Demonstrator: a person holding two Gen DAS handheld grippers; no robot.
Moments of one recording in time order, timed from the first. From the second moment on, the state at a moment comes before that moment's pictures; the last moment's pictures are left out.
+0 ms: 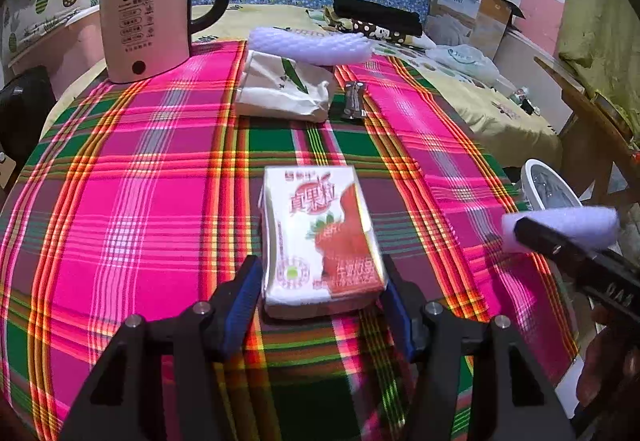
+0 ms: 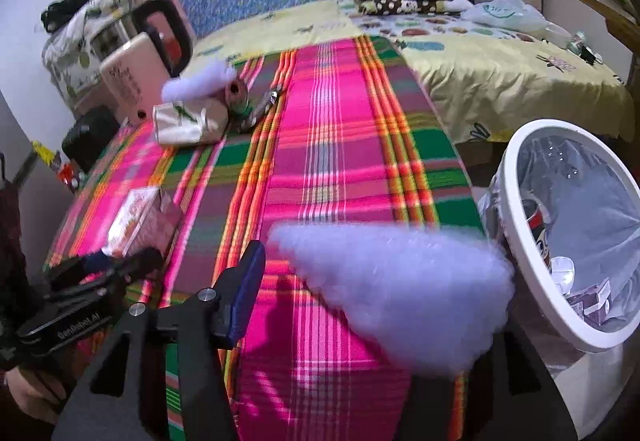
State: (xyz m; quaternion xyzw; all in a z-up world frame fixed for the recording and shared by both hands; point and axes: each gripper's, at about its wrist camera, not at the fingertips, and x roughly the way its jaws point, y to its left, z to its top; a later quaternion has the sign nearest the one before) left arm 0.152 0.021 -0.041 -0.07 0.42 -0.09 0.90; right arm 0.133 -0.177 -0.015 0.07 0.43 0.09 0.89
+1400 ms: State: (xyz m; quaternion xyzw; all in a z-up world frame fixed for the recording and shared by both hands) left arm 0.140 0.004 -0.036 -0.03 0.41 -0.08 0.91; right arm 0.081 -0.195 -0.021 0.03 0.44 0.12 0.89
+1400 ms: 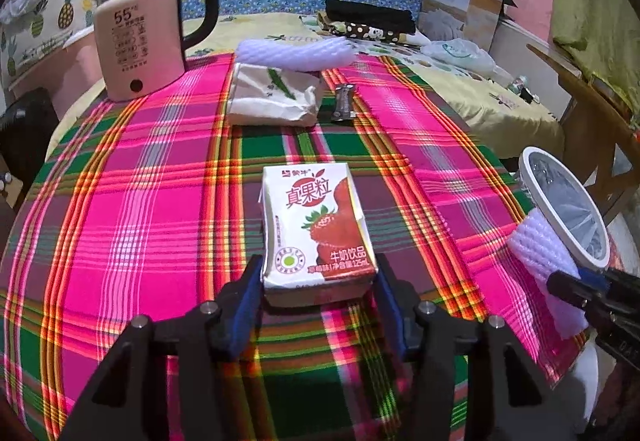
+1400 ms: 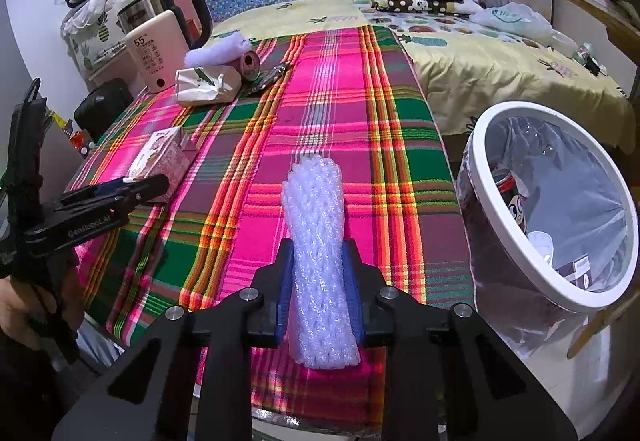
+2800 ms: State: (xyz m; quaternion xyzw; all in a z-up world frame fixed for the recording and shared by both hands) left arm 0.143 -0.169 0.014 0.04 0.36 -0.26 0.90; right arm 0.068 -0.295 0.005 0.08 0.38 -0.02 0.92
